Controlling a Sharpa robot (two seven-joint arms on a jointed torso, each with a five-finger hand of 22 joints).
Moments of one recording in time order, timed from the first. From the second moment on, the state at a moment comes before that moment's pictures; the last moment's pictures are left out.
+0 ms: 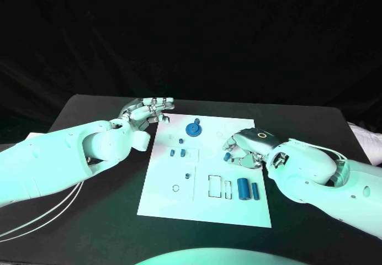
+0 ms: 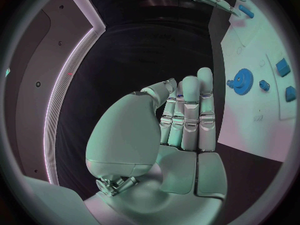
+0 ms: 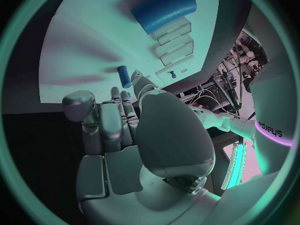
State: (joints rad) left arm 1.17 -0.85 -0.01 1.48 0.10 -0.25 0.32; left_hand 1.39 -0.13 0.49 -0.01 0.11 1.05 0.18 0.12 0.07 1.13 0.10 0.24 0.11 1.23 0.01 0.96 0.51 0.17 1.19 0.11 0.55 0.90; right arm 0.96 -0.93 0.14 1.81 -1.84 -0.17 -0.30; right_hand 1.47 -0.10 0.21 0.15 0.07 1.00 0.13 0.06 0.07 1.04 0.10 0.11 0.06 1.47 0.01 1.24 1.05 0.12 1.33 0.11 1.14 0.85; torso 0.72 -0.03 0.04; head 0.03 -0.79
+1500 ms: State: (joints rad) left arm 1.17 -0.85 -0.01 1.48 0.10 -0.25 0.31; left_hand 1.39 -0.13 0.49 -0.01 0.11 1.05 0.18 0.12 0.07 1.12 0.10 0.24 0.11 1.23 0.01 0.95 0.51 0.17 1.19 0.11 0.55 0.90; right arm 0.96 -0.89 0.13 1.76 -1.87 -0.13 -0.31; right_hand 1.46 -0.11 0.35 0.15 0.06 1.09 0.13 0.07 0.07 1.18 0.07 0.09 0.07 1.46 -0.01 1.24 1.06 0.12 1.34 0.09 1.15 0.86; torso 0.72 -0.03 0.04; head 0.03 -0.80
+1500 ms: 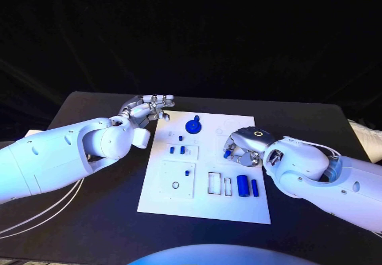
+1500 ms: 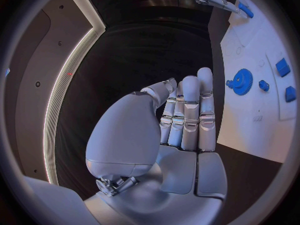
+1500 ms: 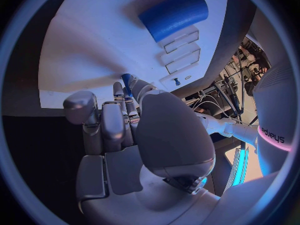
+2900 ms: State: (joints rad) left arm 1.17 -0.85 -0.01 1.48 0.10 -0.24 0.31; left_hand 1.39 -0.13 0.49 -0.01 0.11 1.04 0.18 0.12 0.07 1.12 0.10 0.24 0.11 1.22 0.01 0.95 0.51 0.17 1.19 0.11 0.55 0.90; right arm 0.96 -0.88 0.13 1.76 -1.86 -0.17 -0.31; right_hand 1.48 -0.10 0.44 0.10 0.05 1.16 0.12 0.11 0.09 1.25 0.08 0.09 0.08 1.46 -0.03 1.27 1.10 0.12 1.37 0.07 1.21 0.95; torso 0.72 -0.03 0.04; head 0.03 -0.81
